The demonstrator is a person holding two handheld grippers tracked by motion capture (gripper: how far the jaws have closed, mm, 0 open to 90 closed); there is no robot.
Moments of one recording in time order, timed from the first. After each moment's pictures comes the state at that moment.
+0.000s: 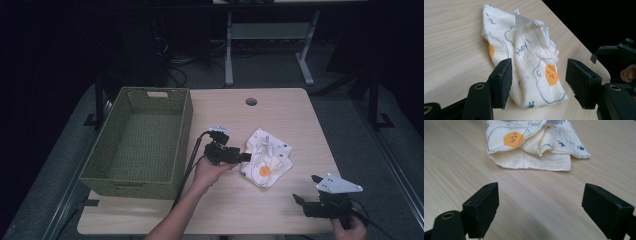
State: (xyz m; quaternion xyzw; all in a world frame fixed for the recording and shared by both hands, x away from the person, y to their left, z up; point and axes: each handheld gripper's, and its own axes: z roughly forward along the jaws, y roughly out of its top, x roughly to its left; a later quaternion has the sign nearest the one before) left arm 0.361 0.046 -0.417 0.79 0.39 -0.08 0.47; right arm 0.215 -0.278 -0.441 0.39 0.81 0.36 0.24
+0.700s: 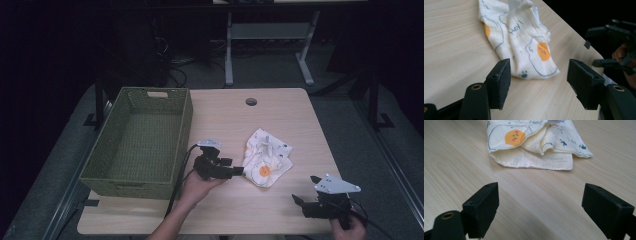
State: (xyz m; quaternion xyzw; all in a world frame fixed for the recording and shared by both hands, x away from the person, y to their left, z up) left arm 0.319 0.073 -0.422 0.80 0.36 -0.06 0.48; right arm 0.215 -0.276 -0.442 0.39 0.82 0.36 0.24
